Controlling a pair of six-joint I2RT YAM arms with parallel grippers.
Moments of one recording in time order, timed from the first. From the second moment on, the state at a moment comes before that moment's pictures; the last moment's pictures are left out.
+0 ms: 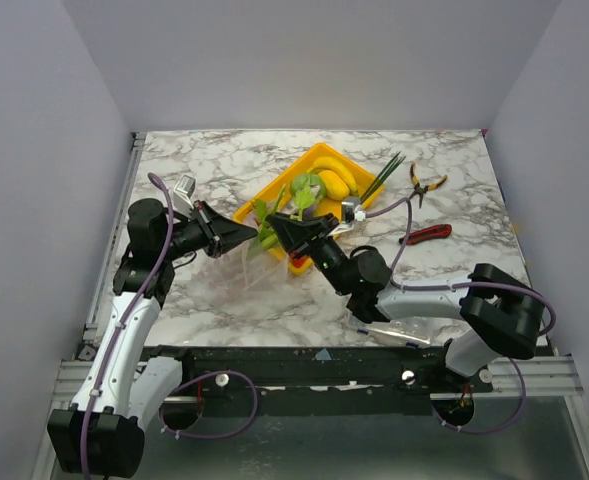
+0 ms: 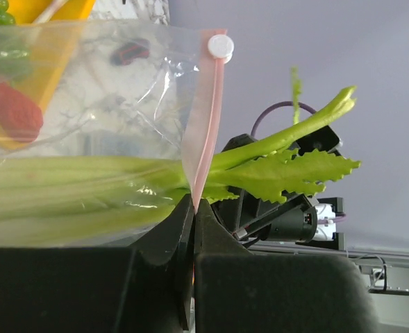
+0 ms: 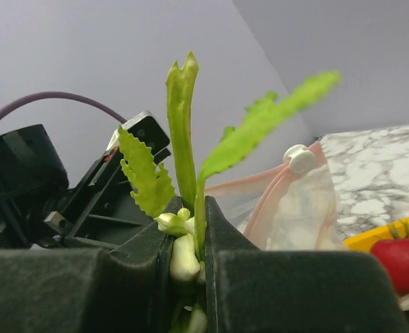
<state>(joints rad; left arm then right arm) -0.09 0.85 0.76 -0.14 0.88 -1.17 1.07 1.54 0.72 1.30 0.30 0.53</state>
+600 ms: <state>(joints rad) -0.09 0.90 0.70 -0.23 0.85 -1.15 1.07 1.56 0.78 1.11 0.33 0.38</state>
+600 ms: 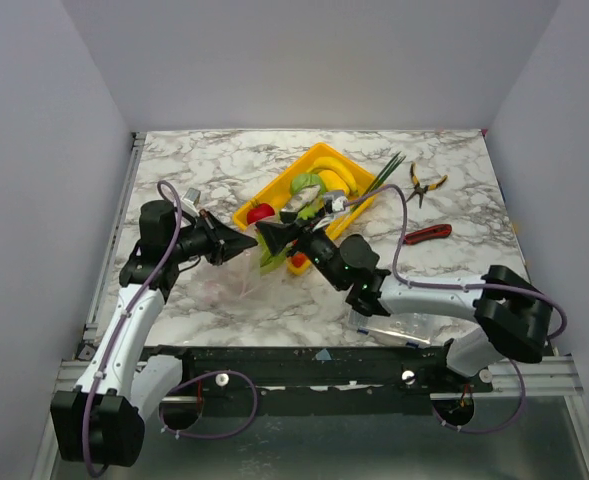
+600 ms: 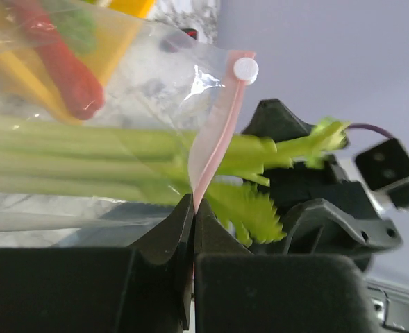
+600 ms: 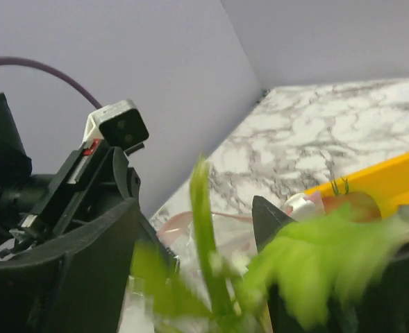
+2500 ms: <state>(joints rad) -0.07 1.05 0.79 -0.46 0.74 -0.66 1.06 1.76 1.23 -0.28 -0.08 -0.31</state>
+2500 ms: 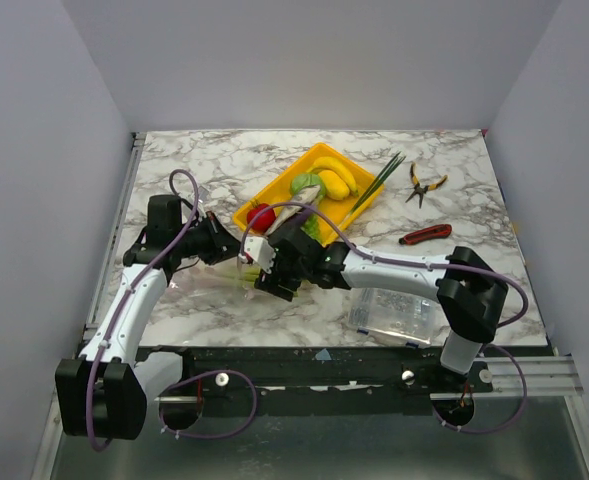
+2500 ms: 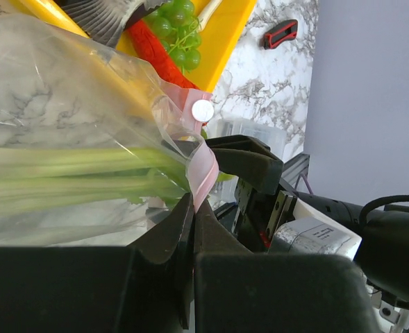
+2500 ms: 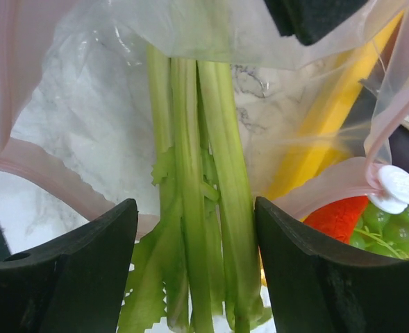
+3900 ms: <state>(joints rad) -0.07 0.94 0.74 -0.52 0.64 -0.57 1.12 1.61 0.88 0.38 0.25 0.46</state>
